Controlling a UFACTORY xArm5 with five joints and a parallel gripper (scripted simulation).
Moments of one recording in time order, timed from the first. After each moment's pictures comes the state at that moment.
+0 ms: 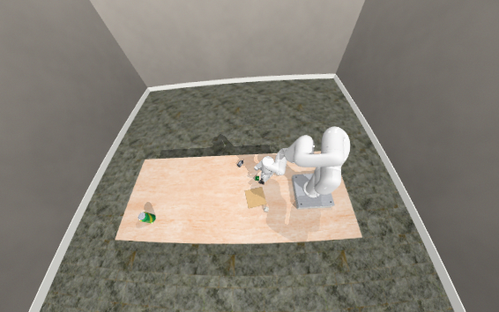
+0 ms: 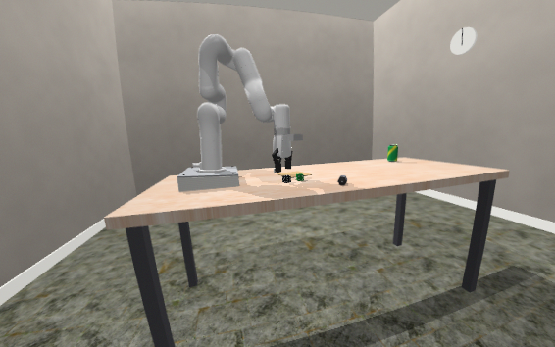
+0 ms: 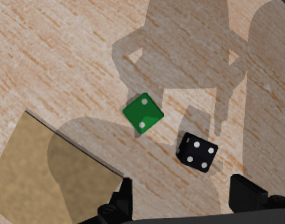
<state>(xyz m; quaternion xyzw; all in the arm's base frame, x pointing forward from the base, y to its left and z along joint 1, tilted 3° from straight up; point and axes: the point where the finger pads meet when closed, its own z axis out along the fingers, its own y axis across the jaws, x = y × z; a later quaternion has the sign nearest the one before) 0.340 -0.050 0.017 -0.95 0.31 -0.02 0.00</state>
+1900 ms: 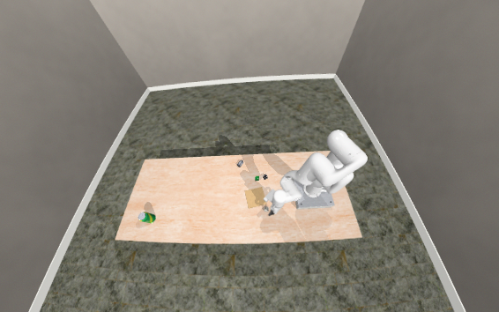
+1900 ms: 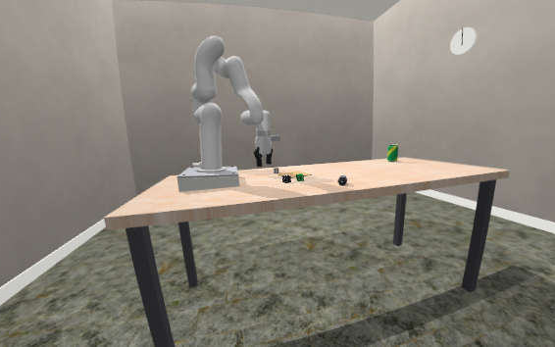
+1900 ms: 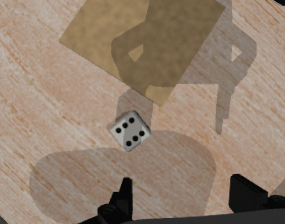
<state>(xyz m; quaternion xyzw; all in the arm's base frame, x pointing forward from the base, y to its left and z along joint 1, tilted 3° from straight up) 0.255 0.162 0.012 -0.95 0.31 -0.01 0.01</state>
